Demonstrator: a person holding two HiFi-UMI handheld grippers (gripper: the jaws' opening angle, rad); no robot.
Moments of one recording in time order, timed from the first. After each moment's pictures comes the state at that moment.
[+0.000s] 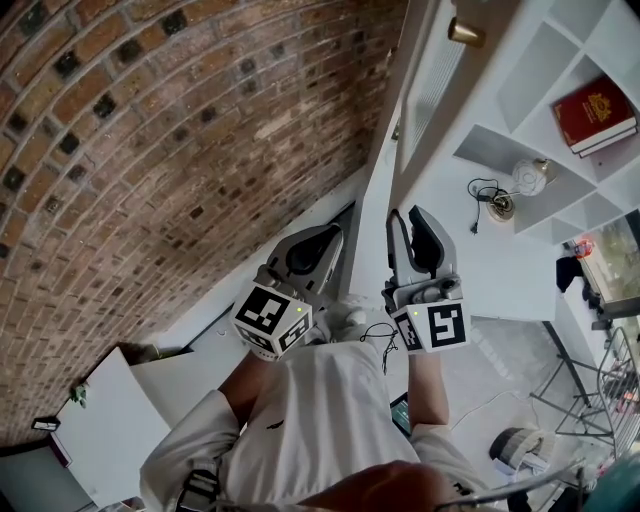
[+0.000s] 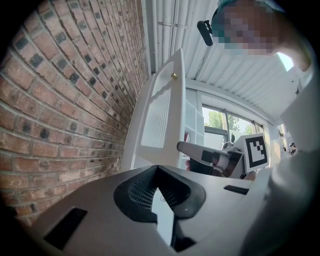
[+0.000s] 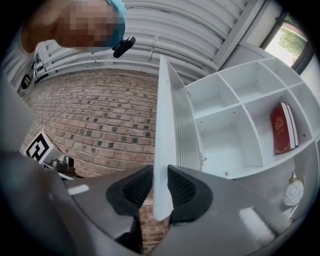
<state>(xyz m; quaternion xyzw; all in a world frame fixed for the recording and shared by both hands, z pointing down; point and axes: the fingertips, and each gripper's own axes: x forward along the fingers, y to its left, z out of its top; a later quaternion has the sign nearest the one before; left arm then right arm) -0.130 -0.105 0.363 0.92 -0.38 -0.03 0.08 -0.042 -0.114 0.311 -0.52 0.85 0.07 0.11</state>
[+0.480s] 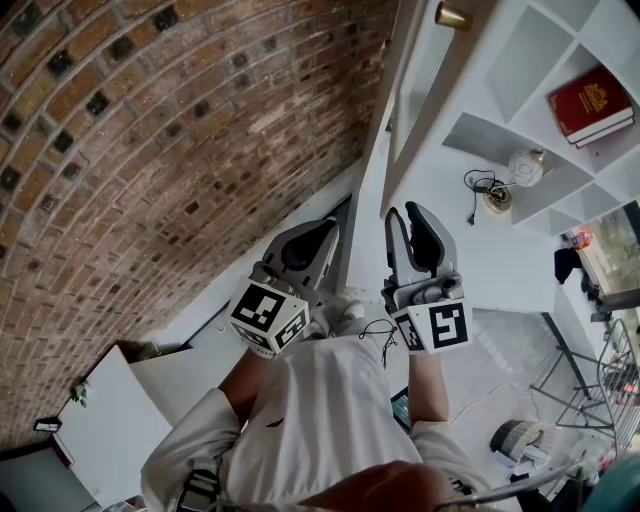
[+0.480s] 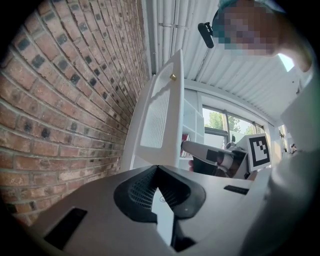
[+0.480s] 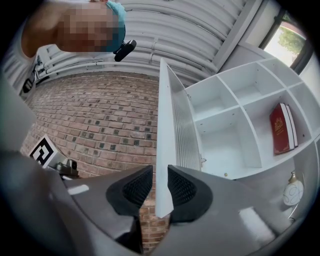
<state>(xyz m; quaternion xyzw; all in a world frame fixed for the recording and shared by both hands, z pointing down) -0.127 -0.099 0.361 0.92 -0.38 -0.03 0.08 -0.037 -0.100 0.307 -0.51 0.85 0.07 0.11</state>
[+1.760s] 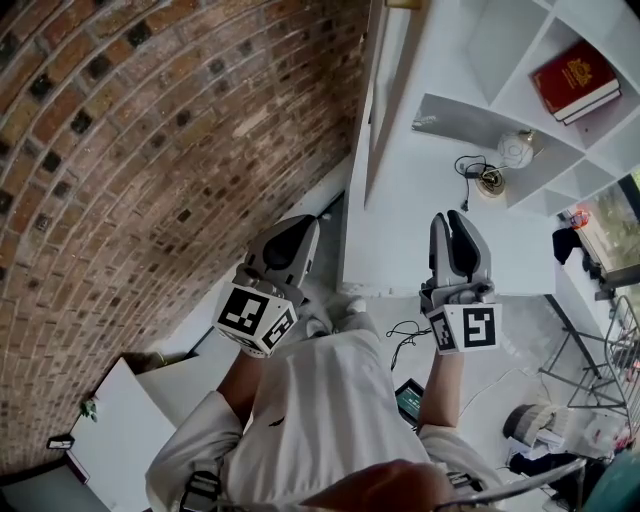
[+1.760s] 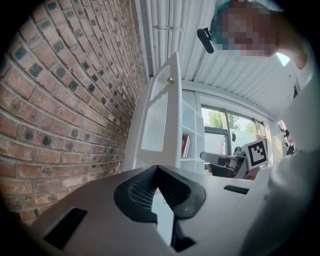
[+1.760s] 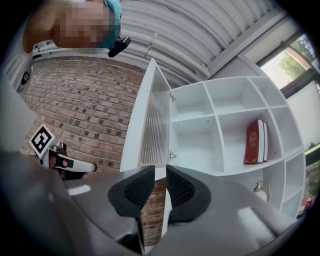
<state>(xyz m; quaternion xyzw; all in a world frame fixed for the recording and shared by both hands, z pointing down) -0.133 -0.098 0.354 0.92 -0.39 -0.04 0.06 0.057 -0.078 0.323 -0.60 0.80 0.07 0.06</state>
